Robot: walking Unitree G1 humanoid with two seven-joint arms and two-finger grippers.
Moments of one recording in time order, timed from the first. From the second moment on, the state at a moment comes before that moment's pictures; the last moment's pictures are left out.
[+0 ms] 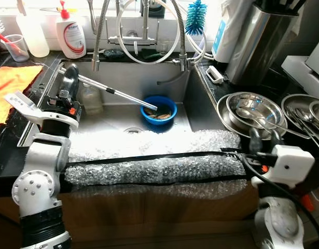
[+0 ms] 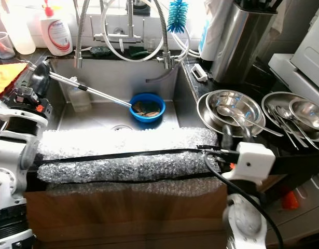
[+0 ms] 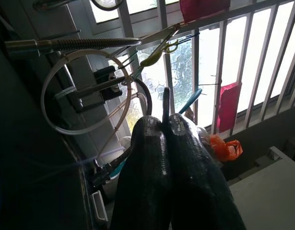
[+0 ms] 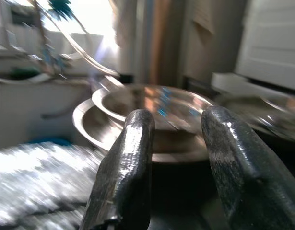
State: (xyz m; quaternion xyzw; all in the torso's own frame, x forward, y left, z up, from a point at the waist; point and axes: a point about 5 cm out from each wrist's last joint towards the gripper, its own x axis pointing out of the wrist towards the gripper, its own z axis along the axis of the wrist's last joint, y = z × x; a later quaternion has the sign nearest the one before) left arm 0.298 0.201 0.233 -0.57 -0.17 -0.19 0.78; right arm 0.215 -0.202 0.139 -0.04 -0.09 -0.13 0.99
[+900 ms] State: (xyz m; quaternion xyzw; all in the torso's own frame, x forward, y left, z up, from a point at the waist) left arm 0.377 0.186 0.221 -0.37 -0.17 -0.02 0.92; right arm 0.229 -0.171 0.141 -0.01 -0.10 -0.05 0.99
